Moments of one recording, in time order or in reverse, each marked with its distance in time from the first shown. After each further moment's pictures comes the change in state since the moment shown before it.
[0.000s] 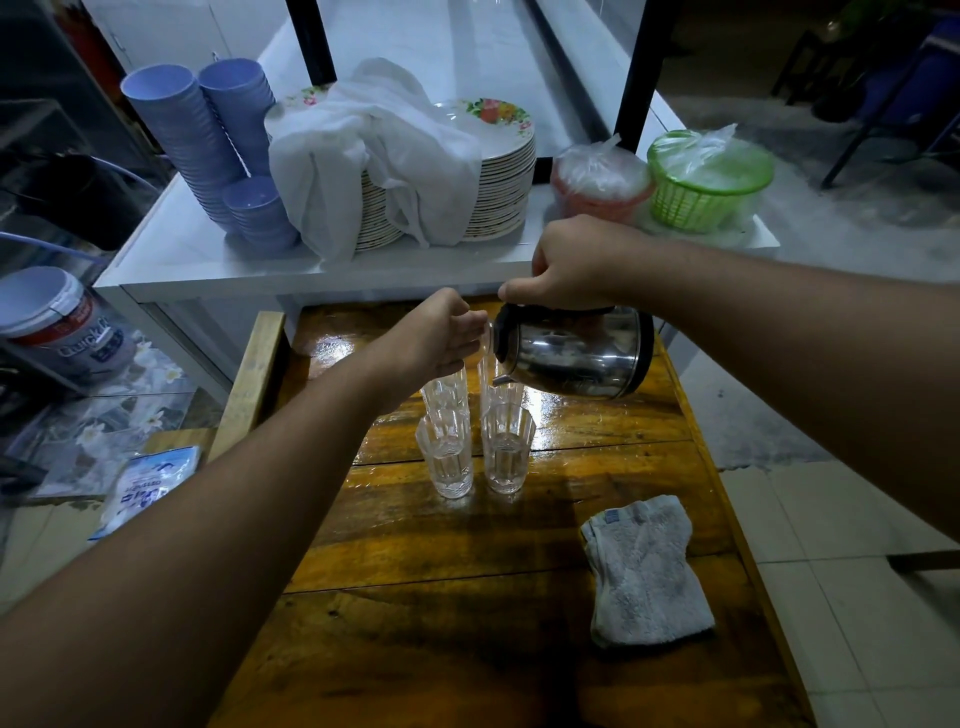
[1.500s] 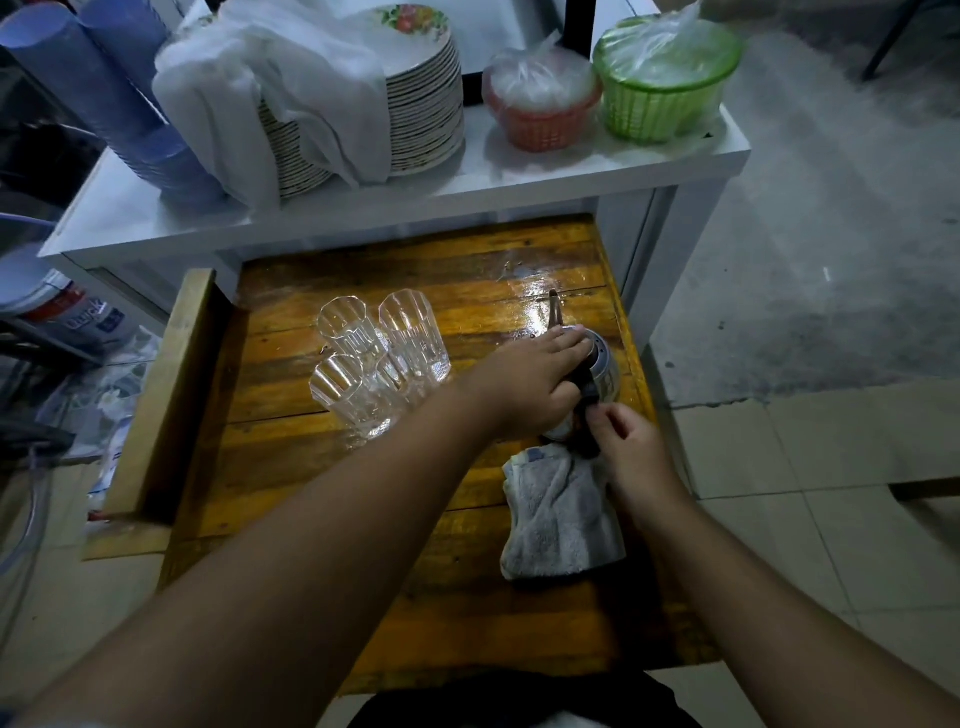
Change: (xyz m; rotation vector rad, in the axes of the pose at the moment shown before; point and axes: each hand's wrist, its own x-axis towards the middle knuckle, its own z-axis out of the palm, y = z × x) left_hand 0.050 -0.060 0.202 1.190 -0.188 0.387; right_hand -0.169 0.134 0.250 1.360 0.273 0.531
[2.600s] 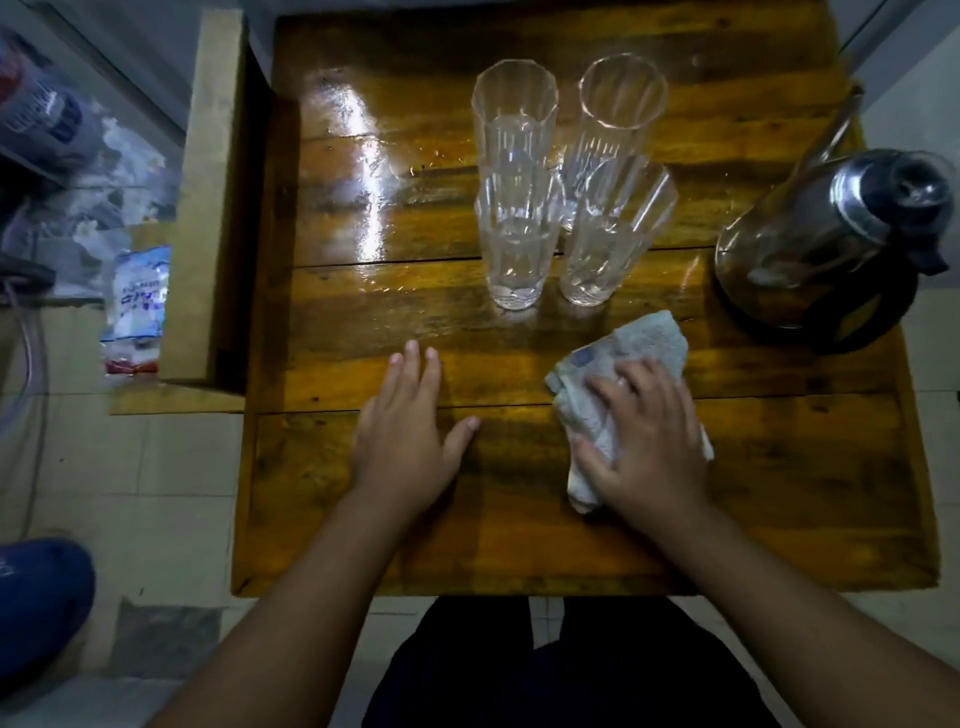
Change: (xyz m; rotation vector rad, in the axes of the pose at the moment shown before) left_hand -0.226 -0.211 0.149 -0.105 0.079 -0.717; right_hand -0.061 0.103 0.180 -1.128 -0.075 -0.381
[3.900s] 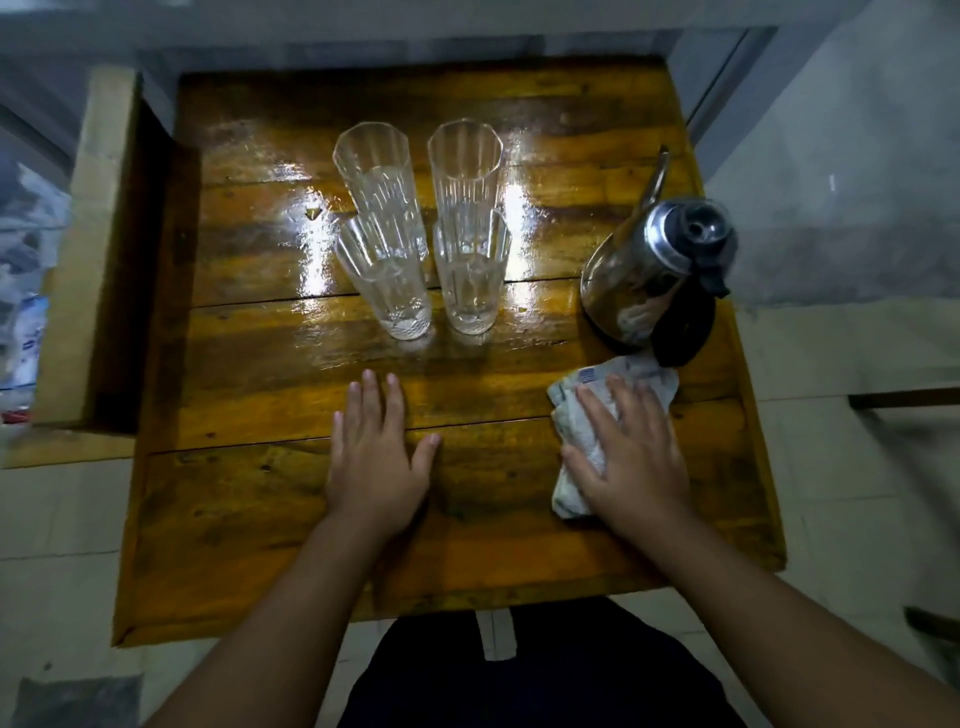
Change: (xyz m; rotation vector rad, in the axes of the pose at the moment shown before) left_hand -0.004 0.069 0.042 -0.009 0.039 0.058; right_hand -0.019 0.096 -0.047 -0.105 -0.149 0.158
